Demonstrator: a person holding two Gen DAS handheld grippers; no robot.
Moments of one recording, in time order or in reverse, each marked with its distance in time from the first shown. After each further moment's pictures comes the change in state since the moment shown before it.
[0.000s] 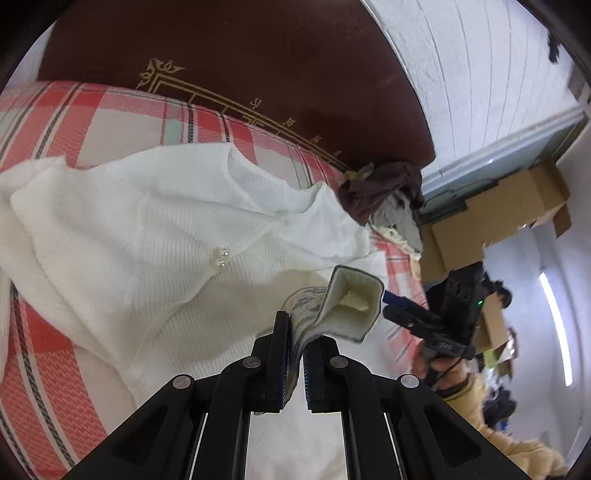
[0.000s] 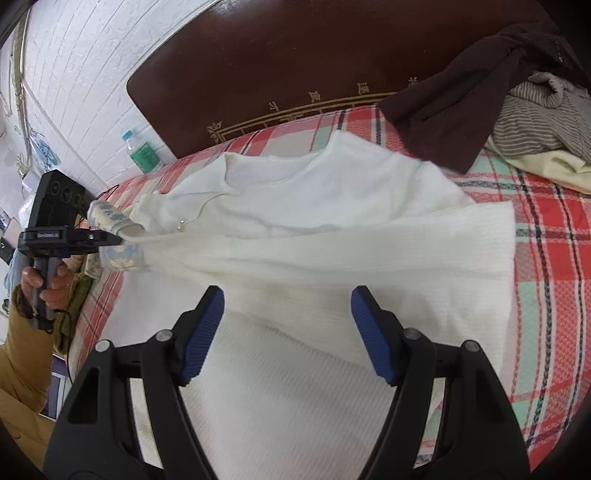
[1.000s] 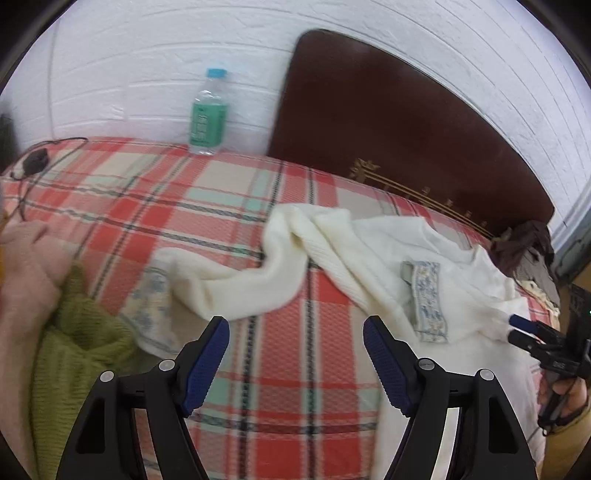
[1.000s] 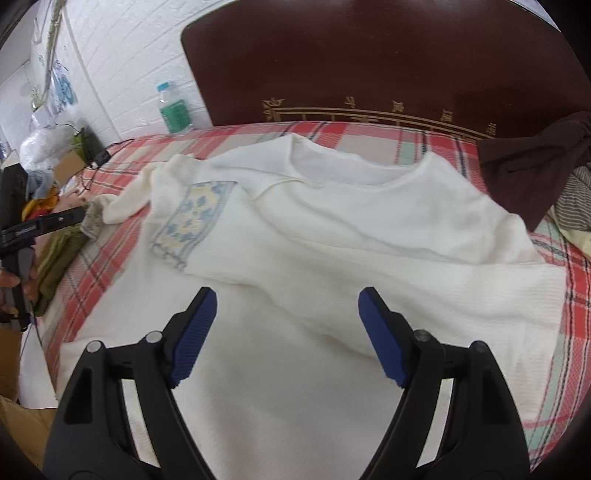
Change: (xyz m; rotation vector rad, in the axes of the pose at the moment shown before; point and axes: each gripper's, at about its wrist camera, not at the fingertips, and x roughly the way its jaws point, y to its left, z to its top) left arm -0.126 0.032 -0.101 0.027 -0.462 0.742; right arm 0.037 0.094 -0.009 -0.233 0.027 0.002
